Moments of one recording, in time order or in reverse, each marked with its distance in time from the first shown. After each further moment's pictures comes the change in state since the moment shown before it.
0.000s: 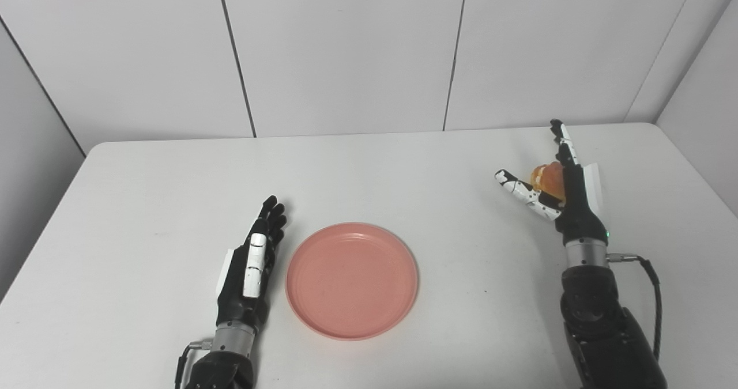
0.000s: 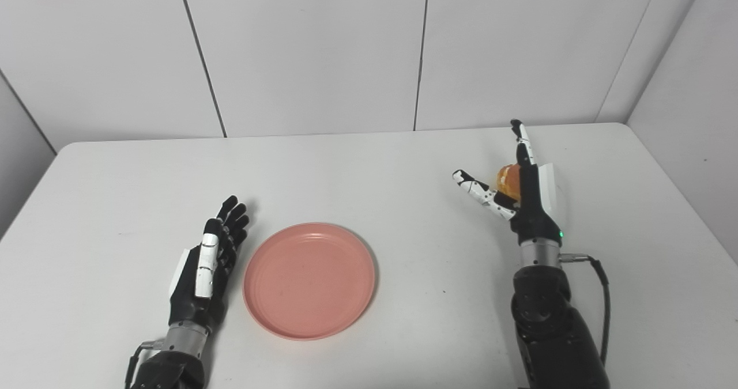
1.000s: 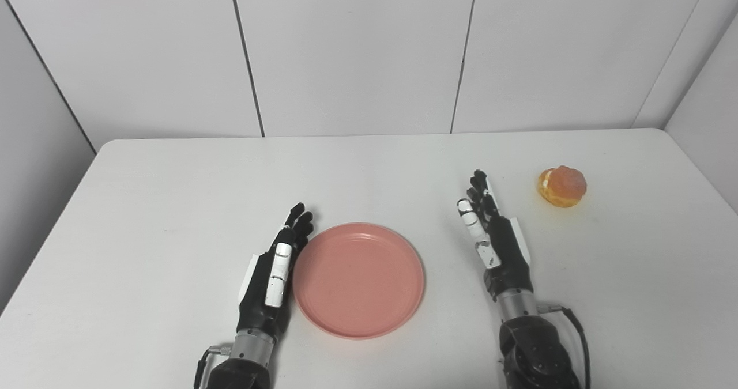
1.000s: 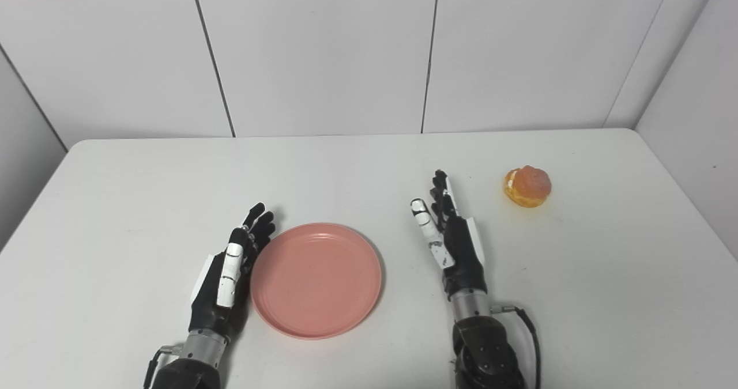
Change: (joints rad) left arm 0.033 -0.024 -0.059 -0.028 0.030 -0.002 -0.003; right arm 0.138 0.215 0.039 -0.094 0.354 -0.018 0.261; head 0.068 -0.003
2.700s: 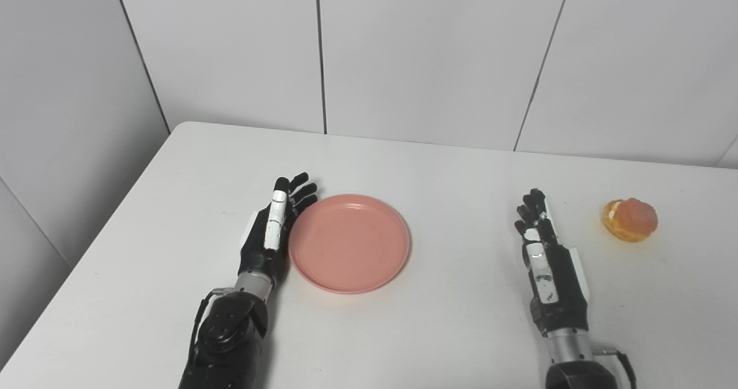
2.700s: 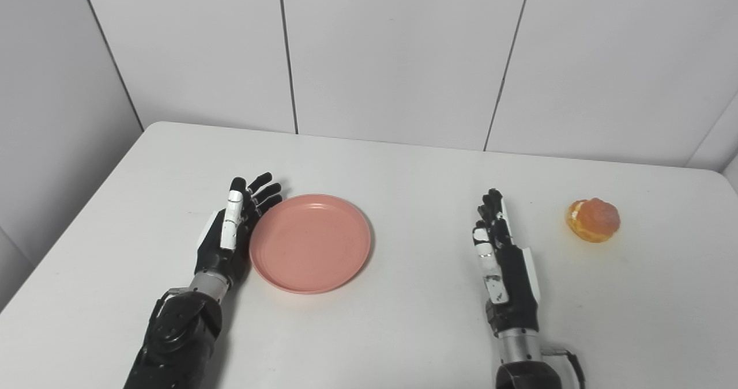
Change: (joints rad) left arm -0.148 0.108 0.139 0.078 -0.146 0.176 0.047; right arm 0.059 0.043 0.034 -0.036 0.123 -0.079 0.134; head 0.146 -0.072
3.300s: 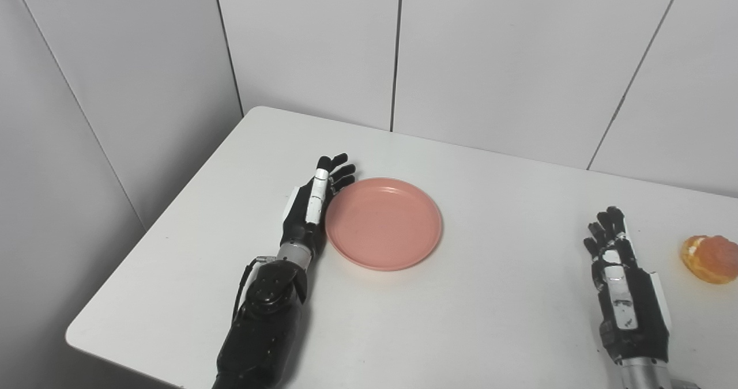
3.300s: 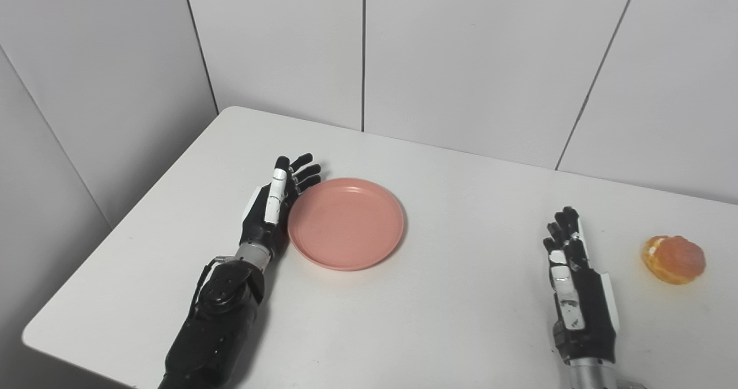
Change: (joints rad) left arm -0.062 0.037 0.028 0.123 0.011 -0.103 0.036; right arm -0.014 -0.082 -0.020 0.035 0.110 -0.005 0.091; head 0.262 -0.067
